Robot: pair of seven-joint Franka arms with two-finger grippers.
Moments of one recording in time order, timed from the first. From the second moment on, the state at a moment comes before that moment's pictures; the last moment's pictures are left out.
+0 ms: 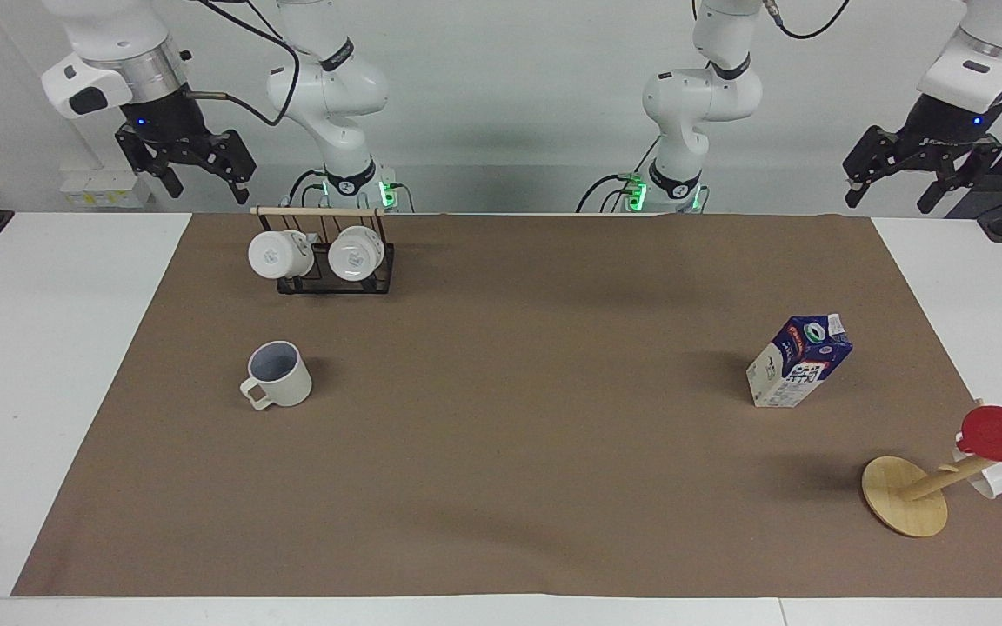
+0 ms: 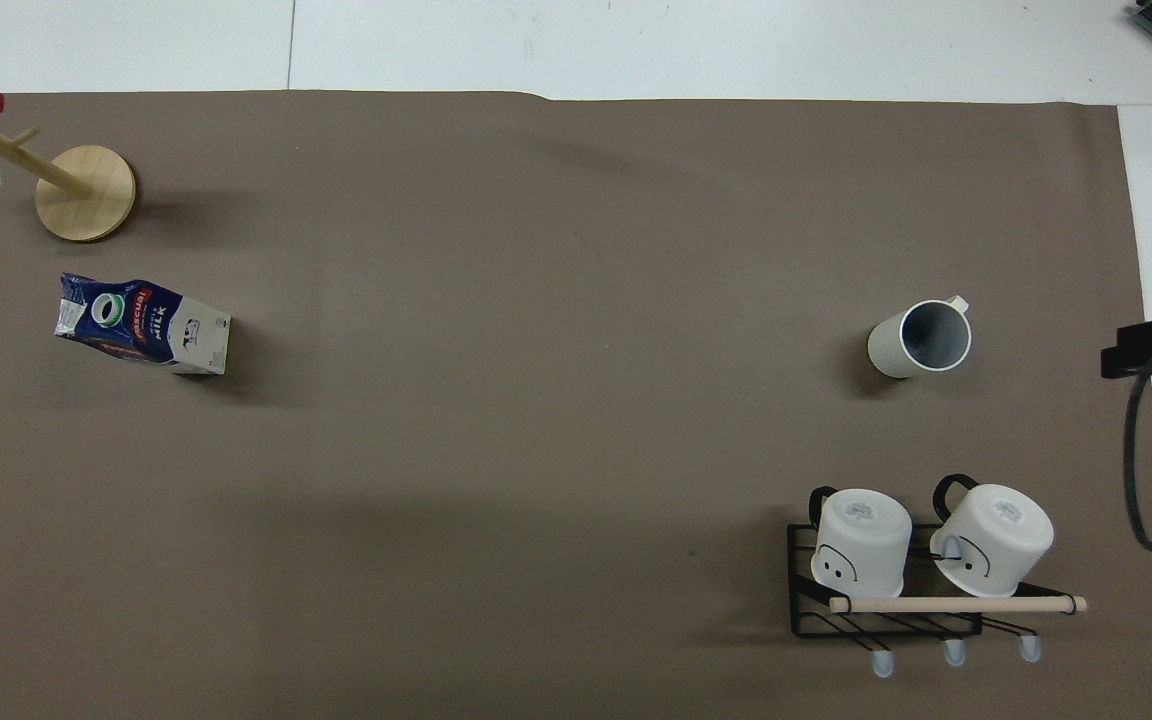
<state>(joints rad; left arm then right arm) -0.02 -0.04 0.06 -1.46 -0.02 1.51 0.20 0.07 -0.09 -0.12 -1.57 -0.02 1.48 0.09</state>
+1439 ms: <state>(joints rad) -0.02 -0.04 0.06 -1.46 -0.02 1.51 0.20 0.10 -0.08 -0.11 -1.66 -0.02 1.64 0.08</state>
